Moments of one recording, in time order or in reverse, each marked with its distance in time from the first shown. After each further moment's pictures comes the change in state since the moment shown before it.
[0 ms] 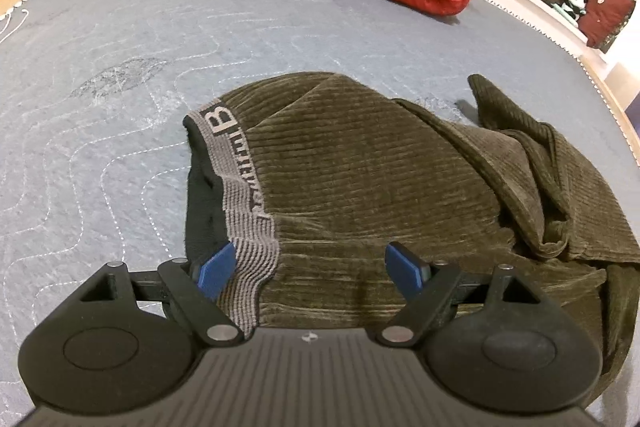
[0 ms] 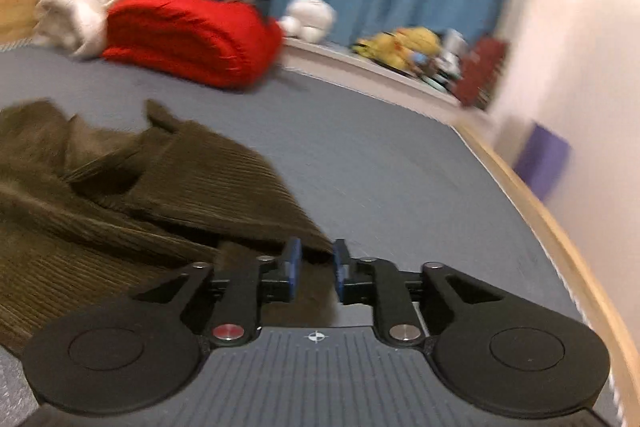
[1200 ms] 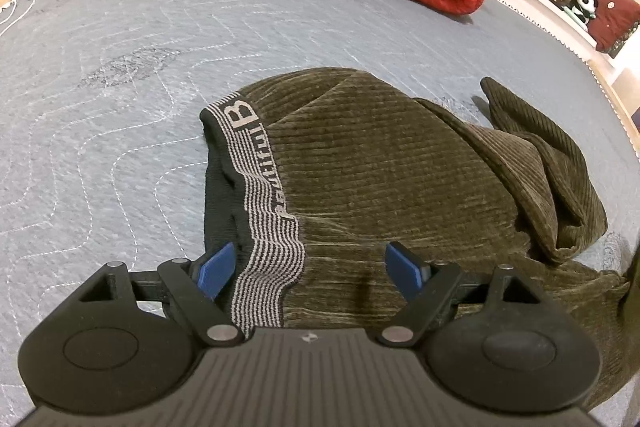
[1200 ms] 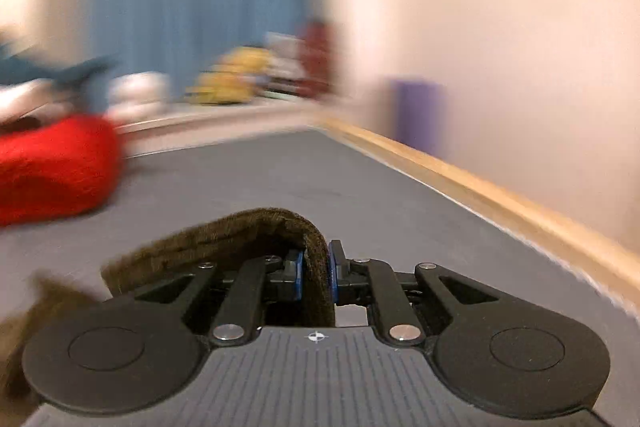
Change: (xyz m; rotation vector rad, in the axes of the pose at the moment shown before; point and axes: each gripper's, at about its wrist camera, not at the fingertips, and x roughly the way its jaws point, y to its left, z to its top) left arm 0.004 0.015 0.003 -0.025 0.024 -0.004; right arm 0.007 -0.138 0.012 0.643 -0.041 -0.400
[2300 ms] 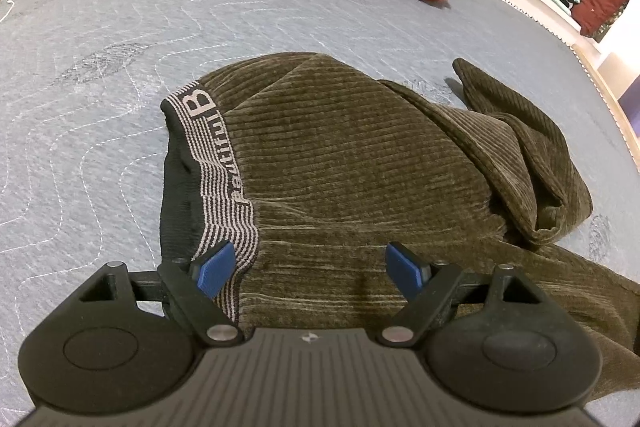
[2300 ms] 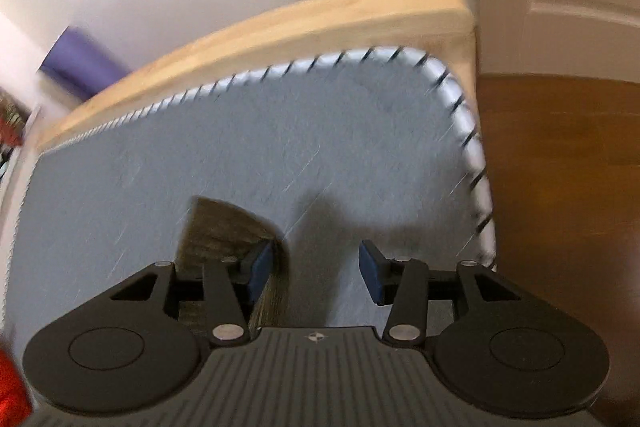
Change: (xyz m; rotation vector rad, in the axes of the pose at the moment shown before) left arm 0.002 -0.024 -0.006 0.032 0.026 -0.039; right arm -0.037 -0.256 -0.058 0.843 0.348 -0.535
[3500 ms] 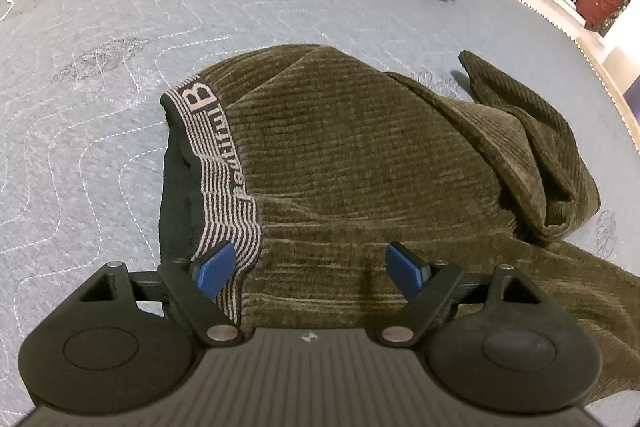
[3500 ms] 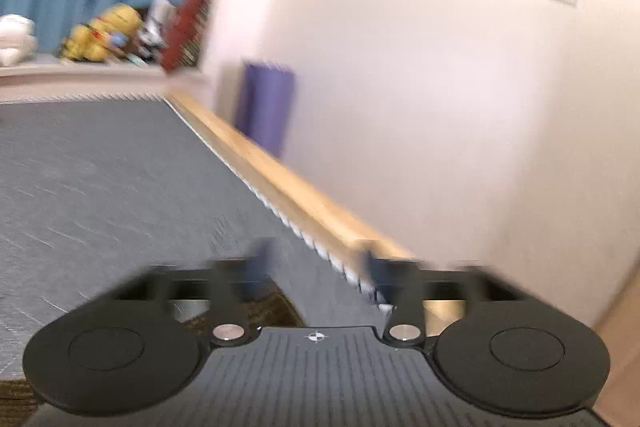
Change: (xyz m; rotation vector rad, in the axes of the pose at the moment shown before) left arm 0.010 0.001 -0.001 0.008 0.020 0.012; right arm -0.009 0.166 -0.056 -0.920 -0.524 0.162
